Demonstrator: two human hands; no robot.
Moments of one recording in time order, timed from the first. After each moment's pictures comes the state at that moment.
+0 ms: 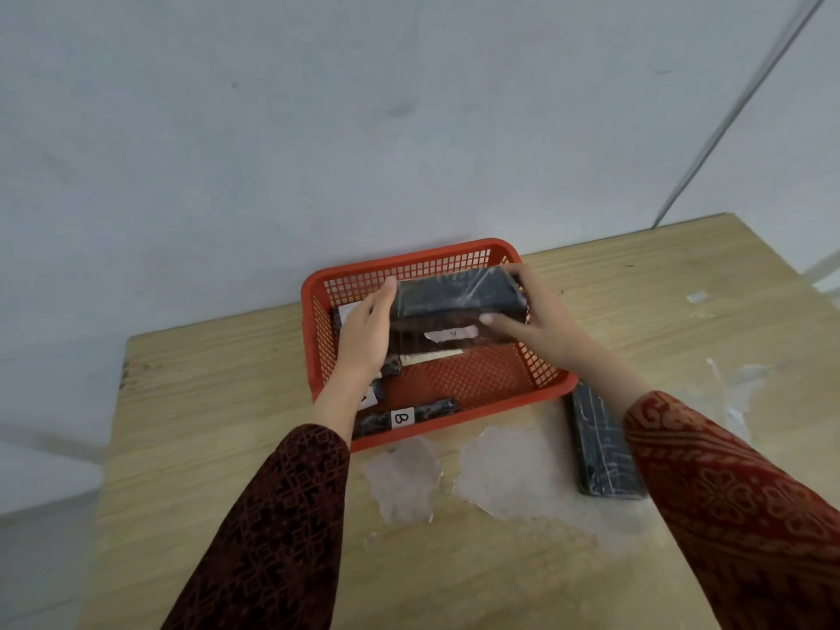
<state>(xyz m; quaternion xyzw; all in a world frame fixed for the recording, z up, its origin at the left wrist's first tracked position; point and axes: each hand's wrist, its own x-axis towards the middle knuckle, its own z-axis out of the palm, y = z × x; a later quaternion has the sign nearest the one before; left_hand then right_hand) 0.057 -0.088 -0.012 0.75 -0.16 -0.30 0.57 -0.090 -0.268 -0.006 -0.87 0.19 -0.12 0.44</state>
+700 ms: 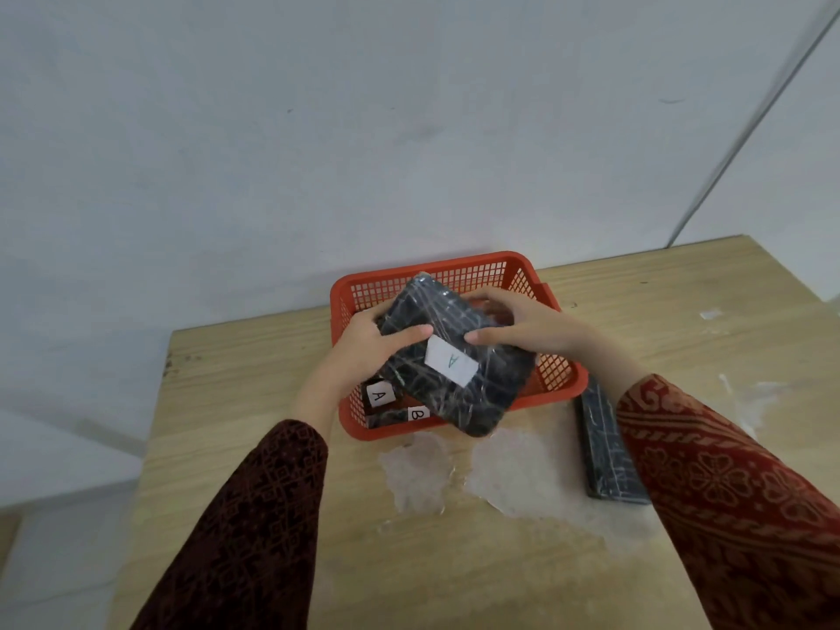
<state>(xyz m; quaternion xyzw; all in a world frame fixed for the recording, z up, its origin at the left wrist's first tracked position) 0.063 -0.044 0.012 0.72 -0.27 -0.36 0.53 -0.073 -0.245 0.029 -0.85 0.13 0.08 0.50</state>
